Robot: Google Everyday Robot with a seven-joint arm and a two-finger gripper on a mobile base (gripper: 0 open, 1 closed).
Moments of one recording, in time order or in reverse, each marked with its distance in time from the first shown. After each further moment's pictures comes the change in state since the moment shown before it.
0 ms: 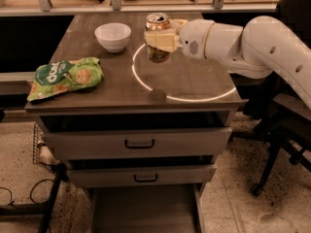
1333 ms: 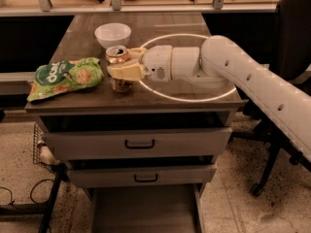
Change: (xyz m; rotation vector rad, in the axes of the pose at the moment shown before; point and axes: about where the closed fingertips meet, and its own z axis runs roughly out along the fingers) arm 0.052 0.099 0.063 -0.350 0.013 -0.002
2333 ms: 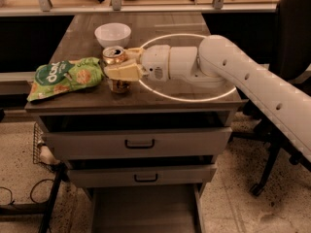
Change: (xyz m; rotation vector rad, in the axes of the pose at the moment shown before) arm -0.002 0.005 0.007 -0.014 -0.001 -0.002
